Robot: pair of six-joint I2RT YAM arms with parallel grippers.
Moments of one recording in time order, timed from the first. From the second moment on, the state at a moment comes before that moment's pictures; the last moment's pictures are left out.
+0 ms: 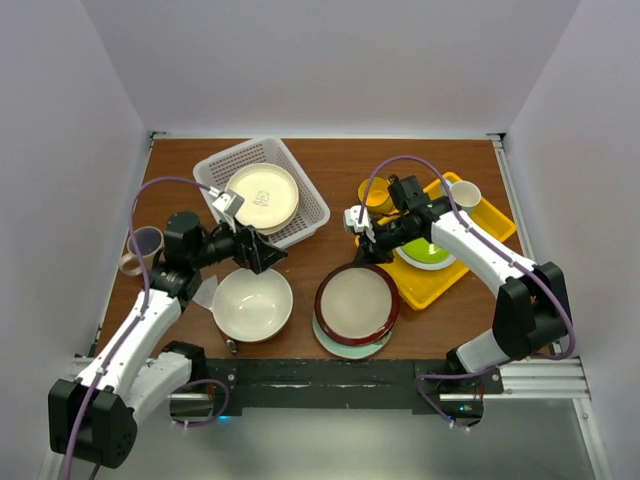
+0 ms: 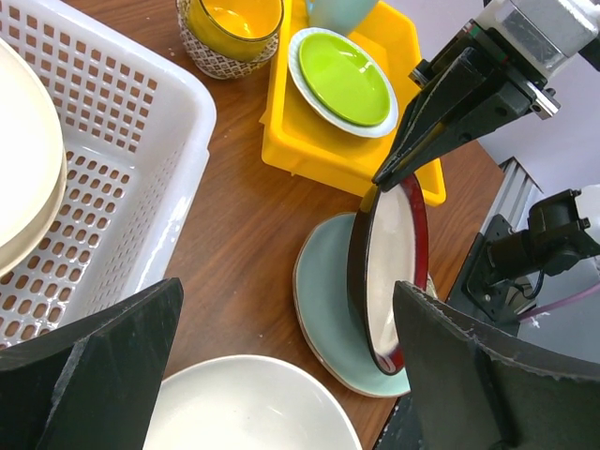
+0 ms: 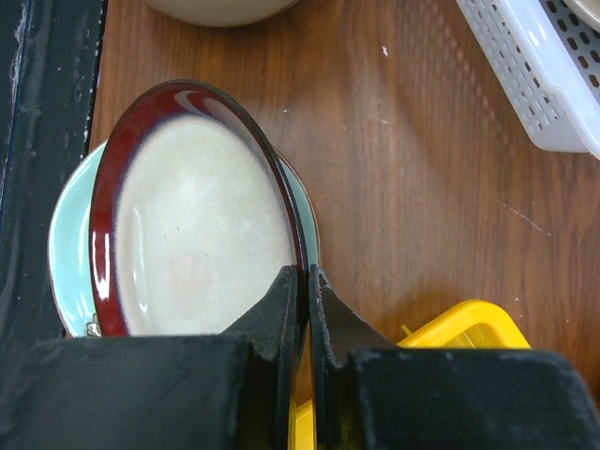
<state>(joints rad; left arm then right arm) -0.22 0.90 0.59 0.00 0.73 -0.31 0.43 1.50 1.13 -0.79 -0.86 -0.99</state>
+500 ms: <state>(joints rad) -0.28 0.90 0.59 0.00 0.72 -0.31 0.42 1.50 1.13 -0.78 -0.89 -0.99</state>
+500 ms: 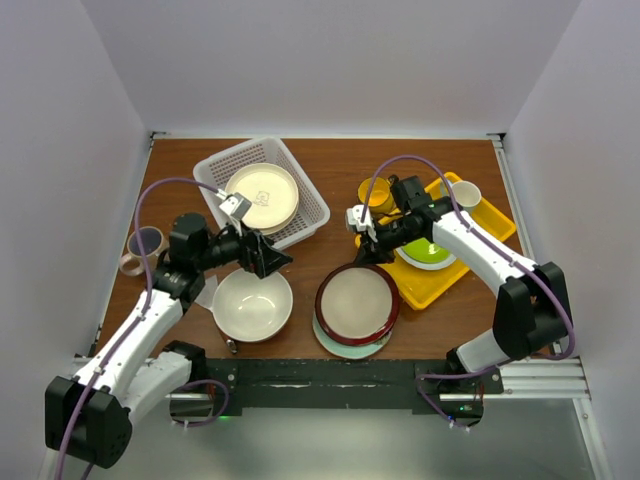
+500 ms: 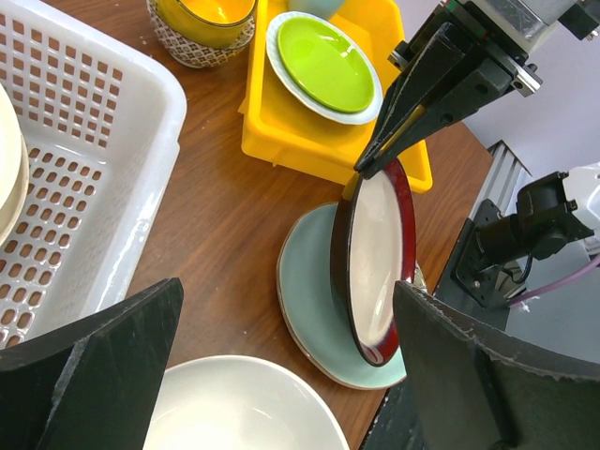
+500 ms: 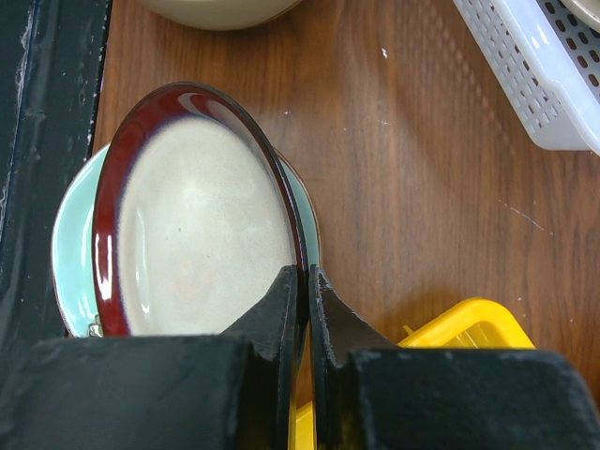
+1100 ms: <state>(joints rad) -0.37 0.93 0.59 -0.01 0.66 -0.30 0.40 1.48 1.12 -0.79 -0.92 -1.00</state>
